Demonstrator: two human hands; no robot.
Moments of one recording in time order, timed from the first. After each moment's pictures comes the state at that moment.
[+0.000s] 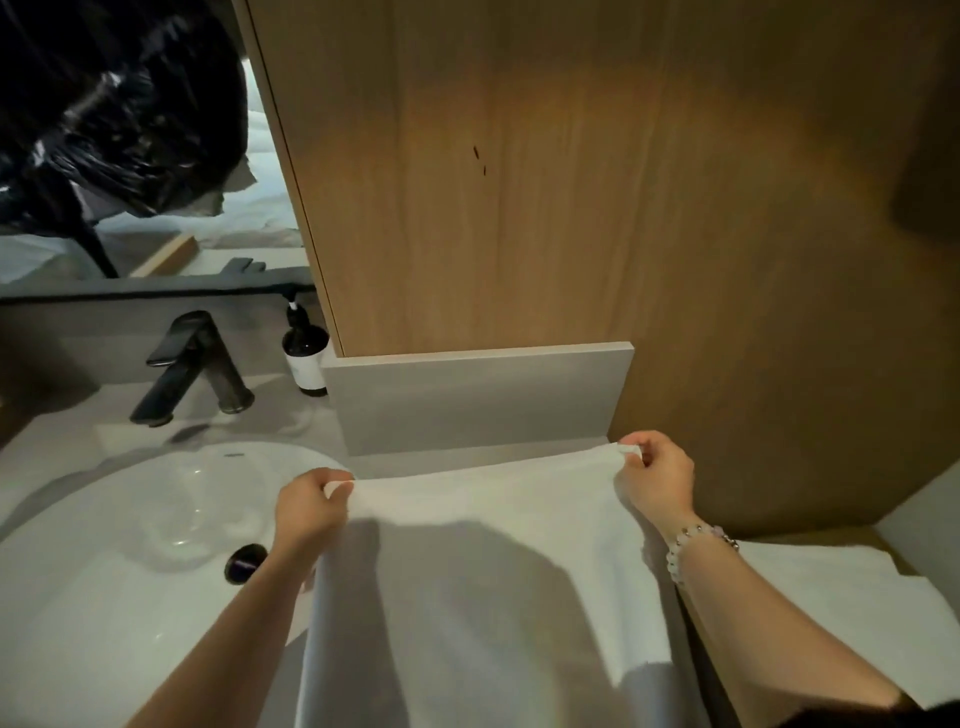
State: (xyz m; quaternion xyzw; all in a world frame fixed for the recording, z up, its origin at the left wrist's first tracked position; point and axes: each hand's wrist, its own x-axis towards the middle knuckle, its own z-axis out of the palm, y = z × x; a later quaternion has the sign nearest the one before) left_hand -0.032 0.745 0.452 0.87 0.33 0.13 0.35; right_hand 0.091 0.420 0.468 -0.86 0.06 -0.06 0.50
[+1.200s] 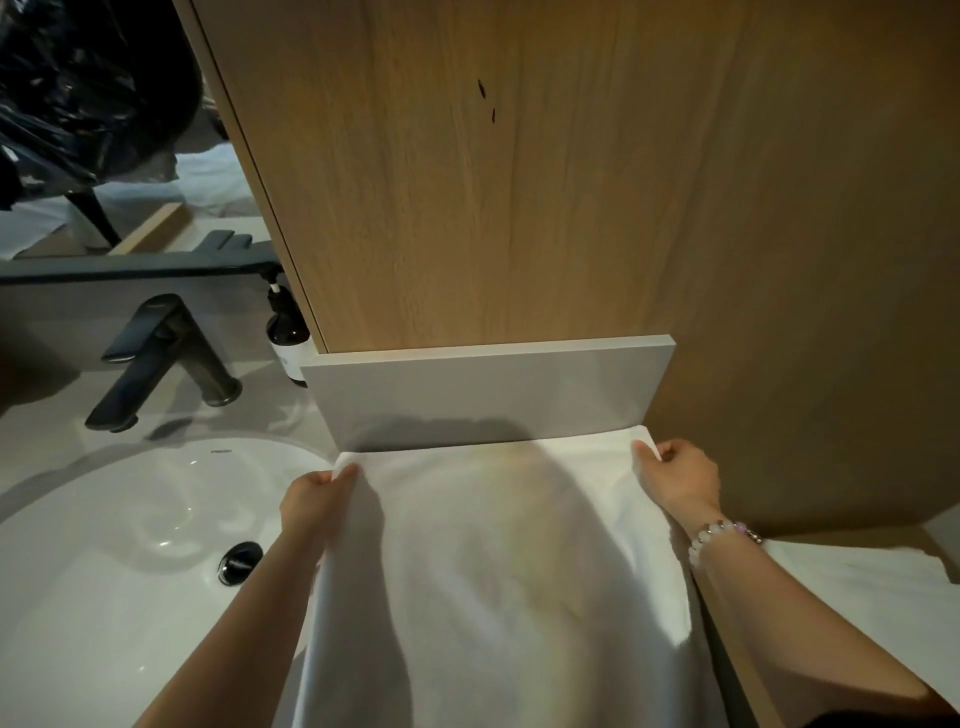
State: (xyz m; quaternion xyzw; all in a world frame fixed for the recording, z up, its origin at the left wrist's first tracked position) left_hand 0.015 0.758 0.417 0.74 0.46 0.07 0.48; right_hand 0.155 0.420 0.429 -0.91 0.14 0.05 0.38
